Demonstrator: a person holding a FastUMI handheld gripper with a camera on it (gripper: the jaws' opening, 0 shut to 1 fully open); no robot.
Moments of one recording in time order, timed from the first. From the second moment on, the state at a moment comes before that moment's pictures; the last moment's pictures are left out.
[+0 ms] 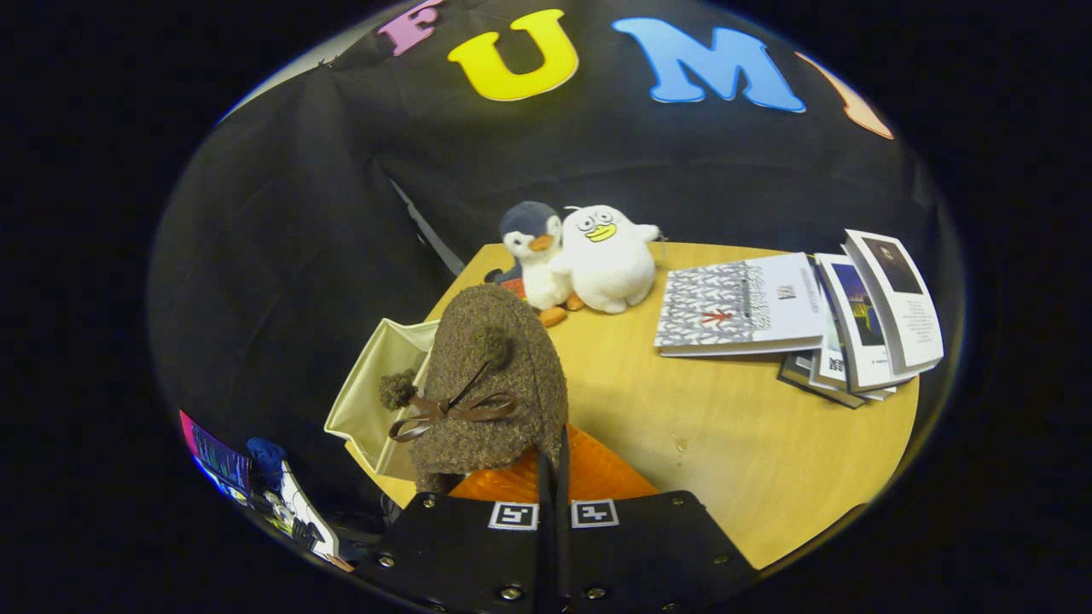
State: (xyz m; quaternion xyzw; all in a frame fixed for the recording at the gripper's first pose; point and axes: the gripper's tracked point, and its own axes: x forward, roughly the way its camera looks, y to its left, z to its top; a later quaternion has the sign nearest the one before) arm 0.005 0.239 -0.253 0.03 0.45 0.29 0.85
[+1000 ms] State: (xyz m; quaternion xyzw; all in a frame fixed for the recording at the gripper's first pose) arm -0.010 0.493 -0.325 -0.03 0.50 0.32 0.80
